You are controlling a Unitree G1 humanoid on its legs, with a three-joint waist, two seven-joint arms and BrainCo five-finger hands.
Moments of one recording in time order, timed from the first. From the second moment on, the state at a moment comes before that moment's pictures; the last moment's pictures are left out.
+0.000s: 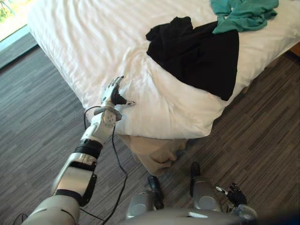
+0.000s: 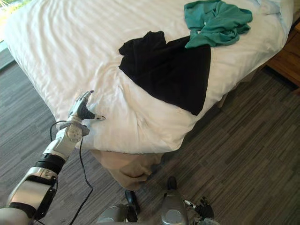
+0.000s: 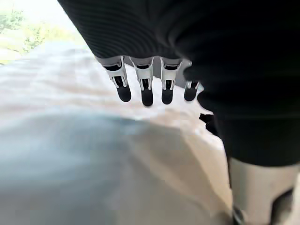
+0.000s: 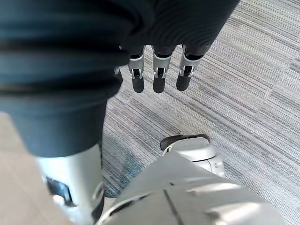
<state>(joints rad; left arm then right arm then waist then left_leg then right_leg) -0.60 0.41 -0.19 0.69 0.48 -0.03 0.20 0.15 -0.09 -0.37 0.90 -0.02 -0.14 0.04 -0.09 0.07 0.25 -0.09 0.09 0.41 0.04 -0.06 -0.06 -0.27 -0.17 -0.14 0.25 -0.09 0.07</state>
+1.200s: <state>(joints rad) 0.03 0.33 -0.16 -0.13 0.01 -0.13 -0.32 0.20 -0.04 -0.21 0.78 0.00 -0.12 -0.05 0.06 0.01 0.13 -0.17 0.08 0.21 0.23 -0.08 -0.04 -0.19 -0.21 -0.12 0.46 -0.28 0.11</state>
